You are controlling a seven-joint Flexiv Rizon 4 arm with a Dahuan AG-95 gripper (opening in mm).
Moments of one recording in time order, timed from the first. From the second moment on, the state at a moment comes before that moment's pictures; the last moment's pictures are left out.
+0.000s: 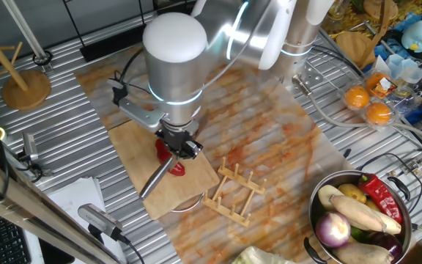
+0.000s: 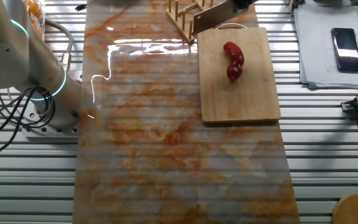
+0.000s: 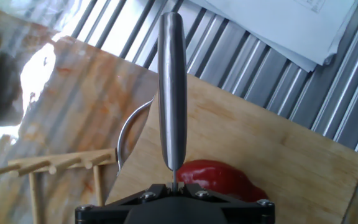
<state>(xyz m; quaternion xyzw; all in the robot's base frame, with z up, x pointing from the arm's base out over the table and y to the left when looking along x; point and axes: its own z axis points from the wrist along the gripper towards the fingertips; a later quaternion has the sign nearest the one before) 0.519 0.206 0.181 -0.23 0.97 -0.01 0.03</state>
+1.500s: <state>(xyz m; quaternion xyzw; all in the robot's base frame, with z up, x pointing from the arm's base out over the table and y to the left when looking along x) 0.587 0.106 0.134 -0.12 0.99 -0.01 0.07</state>
